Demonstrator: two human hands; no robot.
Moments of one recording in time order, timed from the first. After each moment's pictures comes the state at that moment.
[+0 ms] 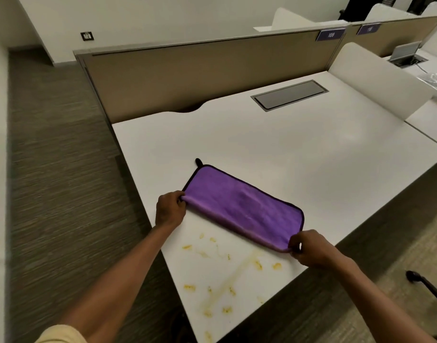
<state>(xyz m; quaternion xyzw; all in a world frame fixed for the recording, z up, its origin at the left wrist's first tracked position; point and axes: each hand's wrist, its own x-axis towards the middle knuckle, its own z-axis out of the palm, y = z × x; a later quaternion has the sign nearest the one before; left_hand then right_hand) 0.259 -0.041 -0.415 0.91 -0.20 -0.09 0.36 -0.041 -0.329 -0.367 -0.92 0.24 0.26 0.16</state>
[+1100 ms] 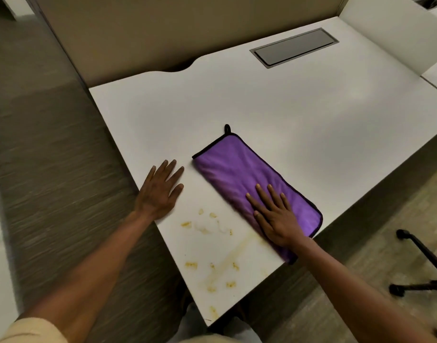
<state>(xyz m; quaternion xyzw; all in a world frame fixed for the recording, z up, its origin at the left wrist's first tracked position) 0.278 -0.002 -0.470 0.88 -0.44 -0.04 0.15 -0.009 -0.267 -0.457 -0.98 0.15 0.06 0.10</state>
